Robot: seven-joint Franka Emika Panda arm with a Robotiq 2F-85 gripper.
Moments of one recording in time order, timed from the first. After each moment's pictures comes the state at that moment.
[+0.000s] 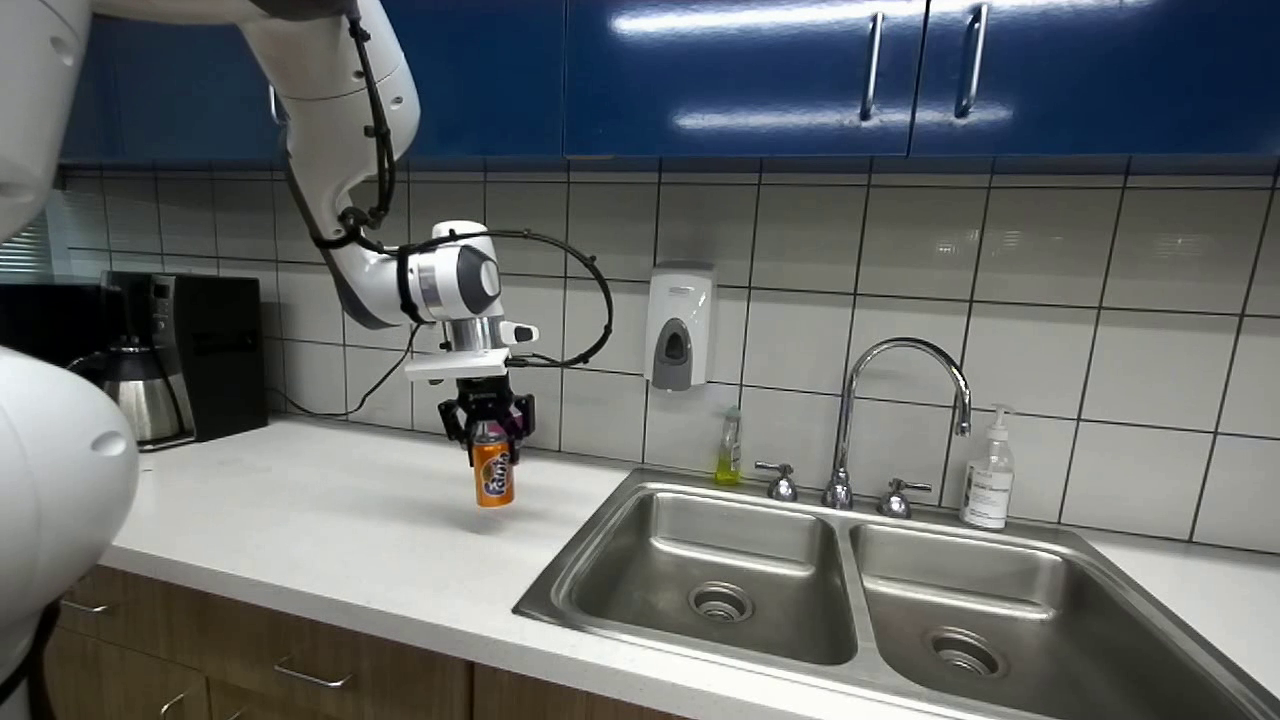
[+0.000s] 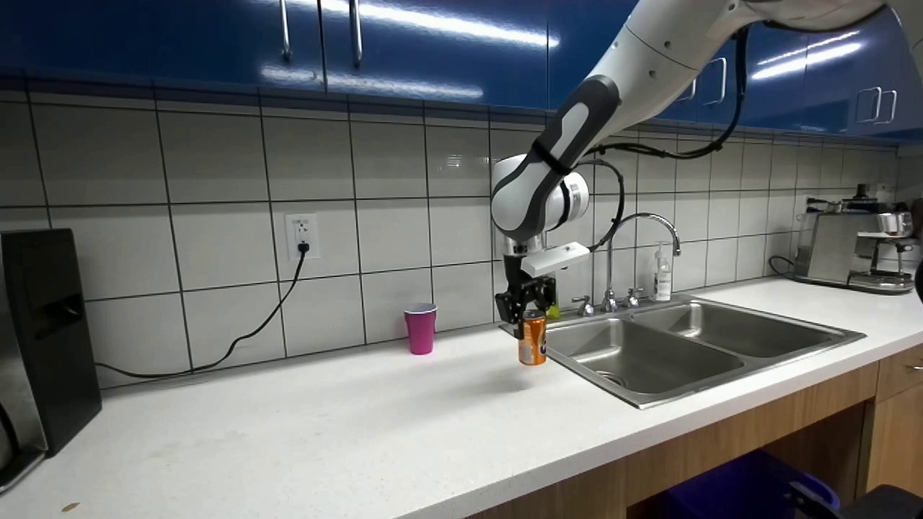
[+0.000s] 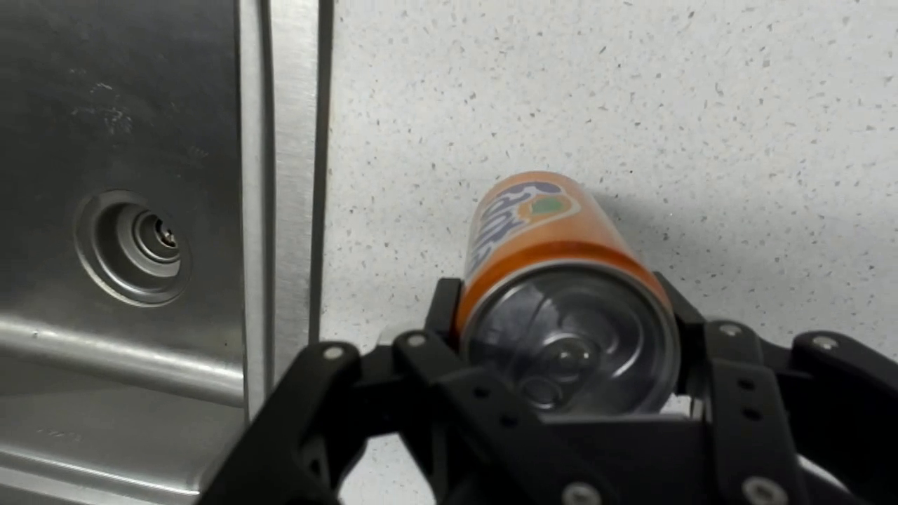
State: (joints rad) arm 0.12 0.29 0.02 -2.05 -0.22 2.37 0.07
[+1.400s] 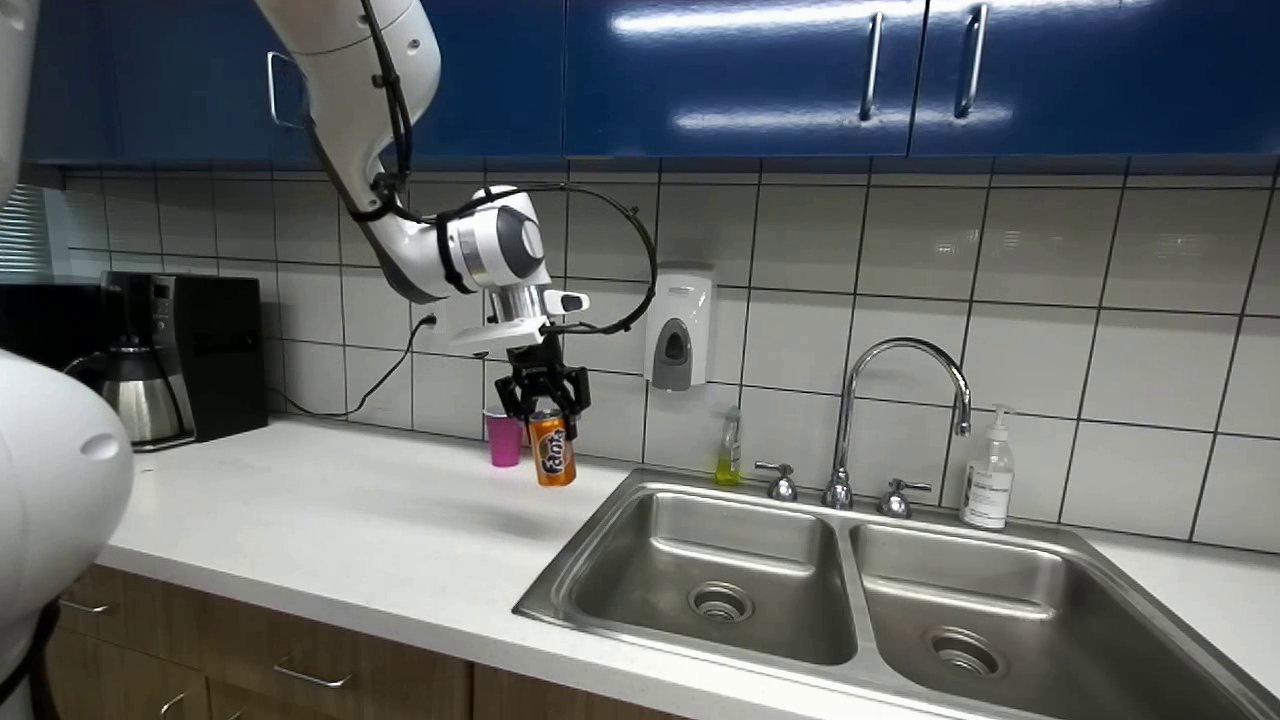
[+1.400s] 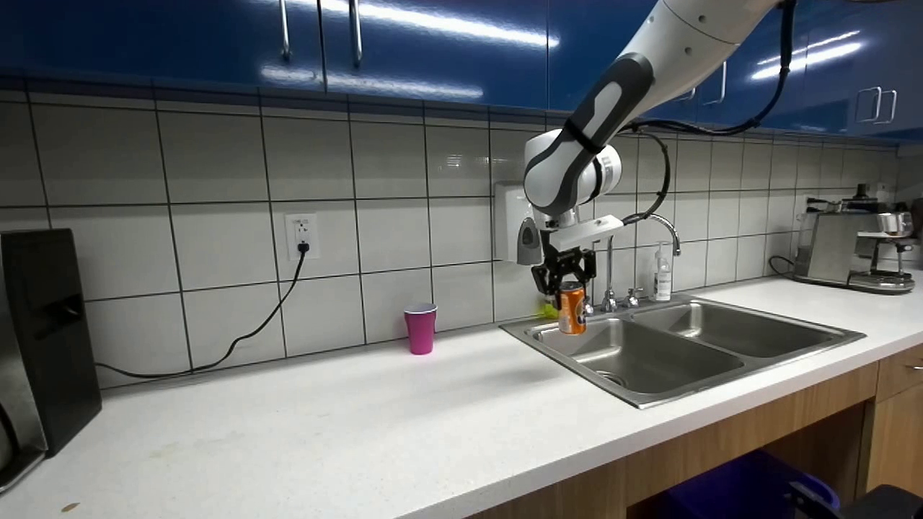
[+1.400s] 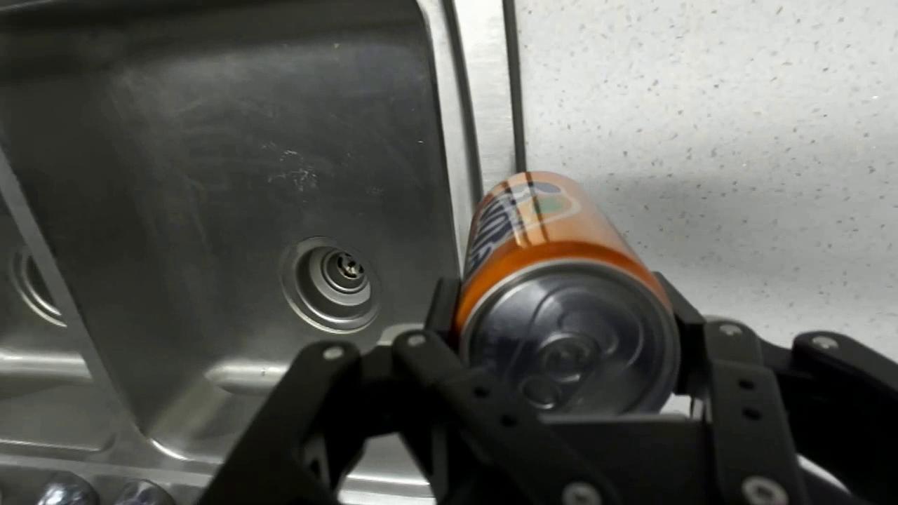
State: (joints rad) arm 0.09 0.19 -0.09 -2.06 -0.30 2.30 0.22
